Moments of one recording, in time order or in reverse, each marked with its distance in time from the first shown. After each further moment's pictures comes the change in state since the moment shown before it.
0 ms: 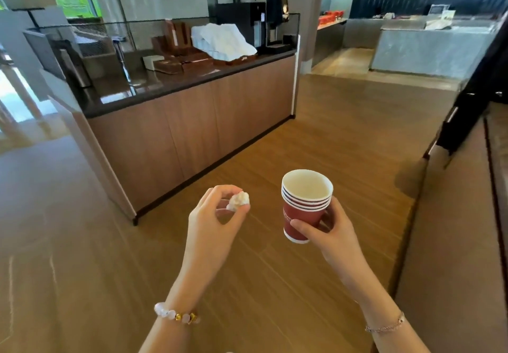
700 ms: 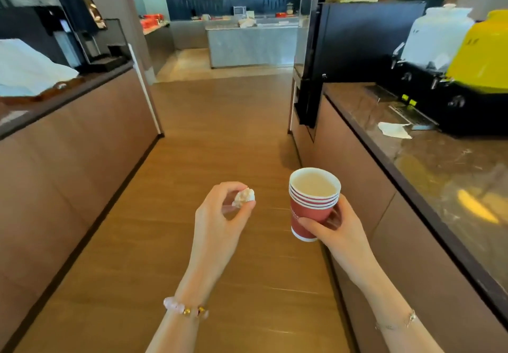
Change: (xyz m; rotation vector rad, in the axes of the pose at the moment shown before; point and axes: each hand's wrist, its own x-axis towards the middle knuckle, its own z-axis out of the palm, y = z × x) left_hand 0.239 -0.047 0.174 -0.378 -0.616 0.281; right_hand 0.147 0.022 -0.042 -0.180 0.679 0.047
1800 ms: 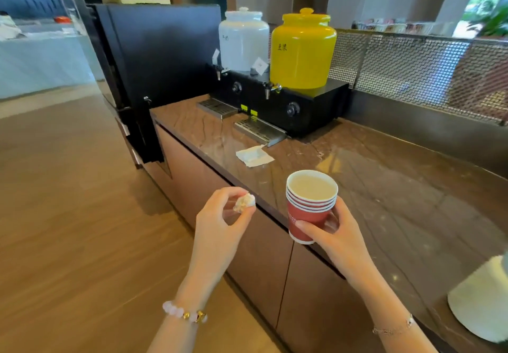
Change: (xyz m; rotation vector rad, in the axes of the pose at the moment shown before) left_hand 0.261 -0.023 0.346 -0.267 -0.634 0.205; right_hand 0.205 0.071 -0.201 -0.131 0.706 0.105
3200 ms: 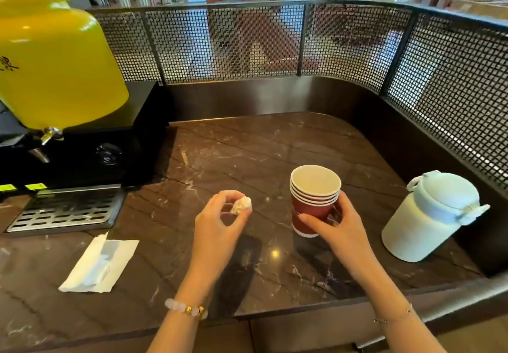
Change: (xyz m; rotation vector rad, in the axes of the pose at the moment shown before) left_hand 0.189 -0.042 0.212 -0.302 -0.819 0.293; right_hand 0.067 0.040 -0.072 -0.135 0.920 0.247
